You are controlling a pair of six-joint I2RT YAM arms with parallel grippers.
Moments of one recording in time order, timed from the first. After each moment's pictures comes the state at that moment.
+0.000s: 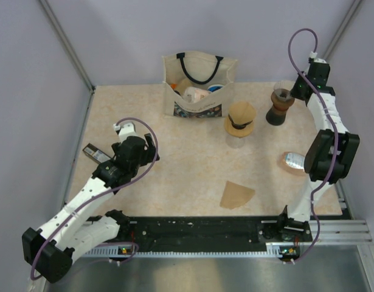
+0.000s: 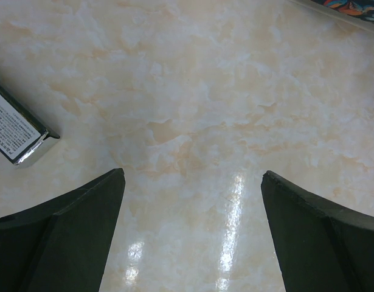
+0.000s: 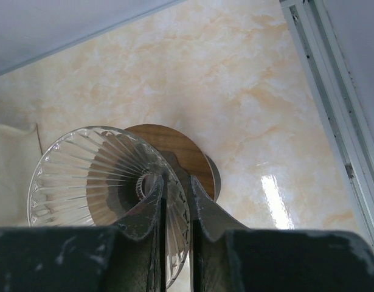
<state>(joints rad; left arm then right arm) -0.55 0.90 0.77 -0.55 -0.47 -0.62 -0.19 1.90 1.65 -0.40 -0.03 0.18</state>
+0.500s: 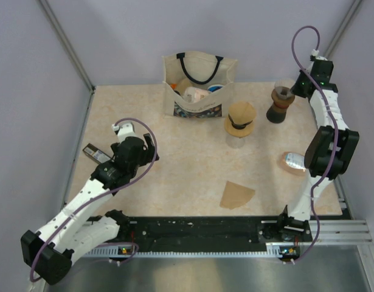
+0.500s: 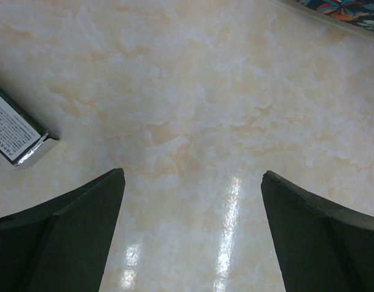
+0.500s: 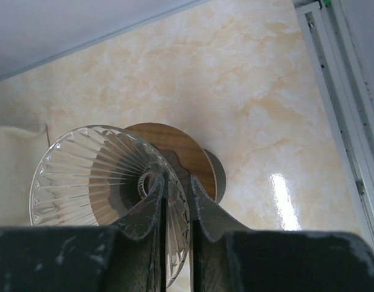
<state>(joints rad) -0.55 0.88 0.77 -0.55 -0.47 -0.62 -0.20 1.98 1.75 -0.45 -0.08 0.18</state>
